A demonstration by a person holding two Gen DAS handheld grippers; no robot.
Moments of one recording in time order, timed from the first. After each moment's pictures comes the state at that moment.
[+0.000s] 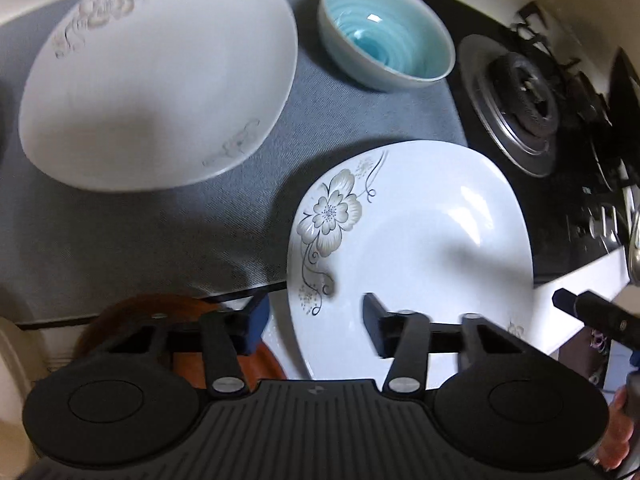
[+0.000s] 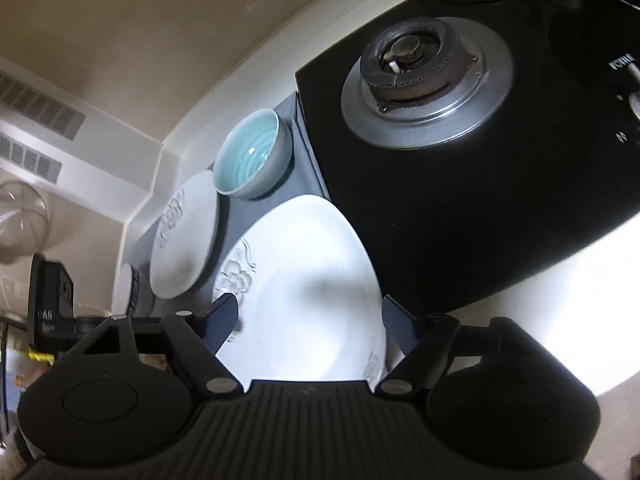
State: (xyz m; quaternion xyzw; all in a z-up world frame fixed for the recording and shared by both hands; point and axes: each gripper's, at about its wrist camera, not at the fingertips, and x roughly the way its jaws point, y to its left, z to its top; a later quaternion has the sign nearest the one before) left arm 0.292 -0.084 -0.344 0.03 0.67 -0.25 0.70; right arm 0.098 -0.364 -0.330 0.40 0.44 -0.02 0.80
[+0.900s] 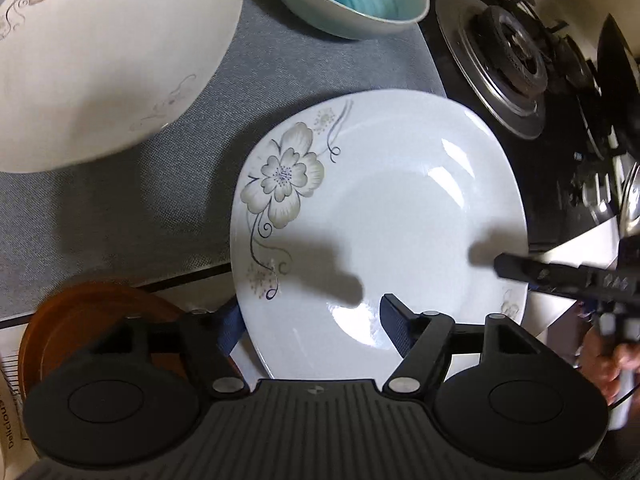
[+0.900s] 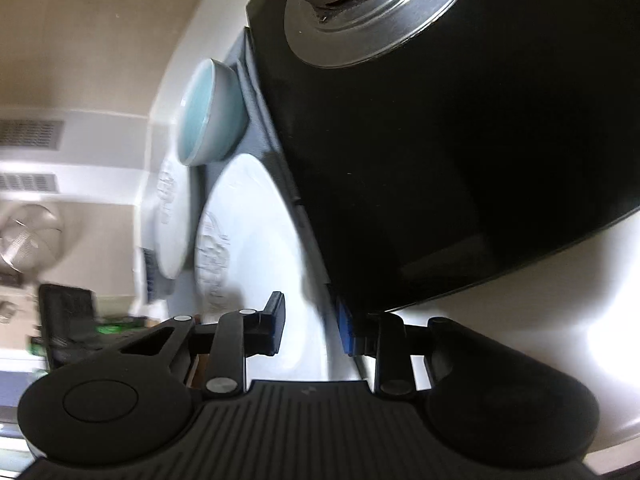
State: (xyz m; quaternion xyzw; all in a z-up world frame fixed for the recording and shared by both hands) left arm 0.281 -0.100 -0.365 0.03 0.69 -0.29 0.66; right arm 0.126 -0.397 -0.411 0.51 0.48 0.05 0.71
